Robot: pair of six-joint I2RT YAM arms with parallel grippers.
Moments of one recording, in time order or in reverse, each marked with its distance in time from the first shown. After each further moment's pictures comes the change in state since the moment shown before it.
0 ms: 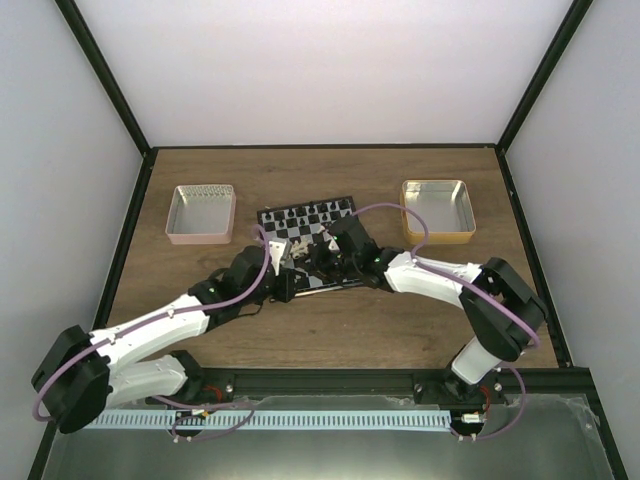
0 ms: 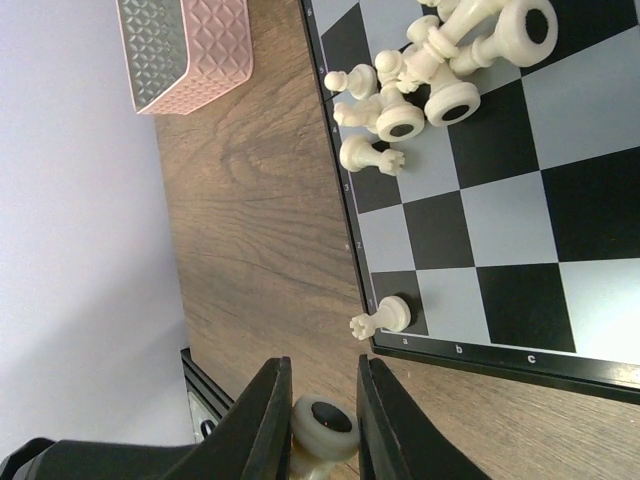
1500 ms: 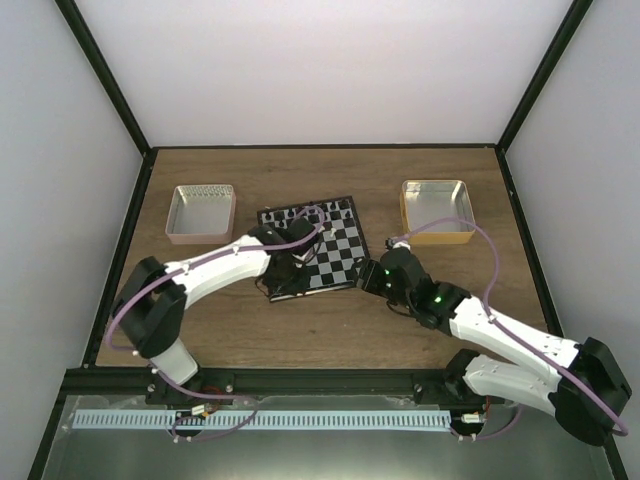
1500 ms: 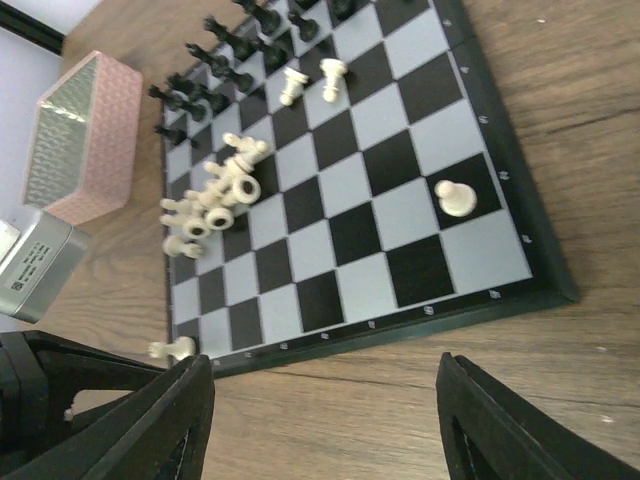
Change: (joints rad) left arm -0.003 0.514 0.574 -0.781 -0.026 0.033; right arm -0.010 -0.594 -0.320 -0.262 0.463 -0.215
